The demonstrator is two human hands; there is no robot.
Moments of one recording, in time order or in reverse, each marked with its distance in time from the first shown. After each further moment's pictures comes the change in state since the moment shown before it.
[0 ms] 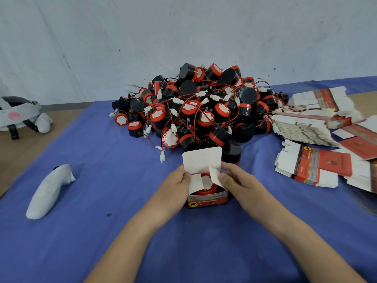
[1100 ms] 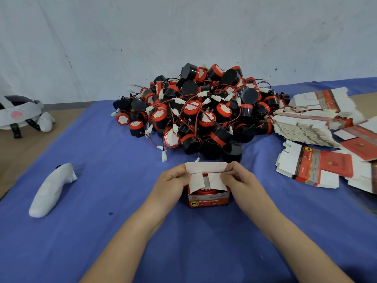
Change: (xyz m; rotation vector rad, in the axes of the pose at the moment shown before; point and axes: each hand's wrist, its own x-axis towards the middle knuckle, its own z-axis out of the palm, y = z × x) left_hand 0.000 -0.003 -0.006 -0.243 0.025 -0.044; right_hand 0.006 0.006 0.009 -0.030 0.148 0.051
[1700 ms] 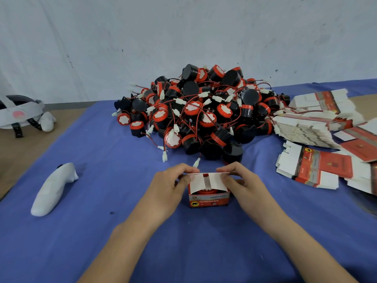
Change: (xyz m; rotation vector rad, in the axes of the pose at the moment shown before) left_hand -0.005 -0.004 -0.013 0.503 0.072 0.299; right_hand -0.009 -0.005 -0.006 -0.024 -0.008 -0.057
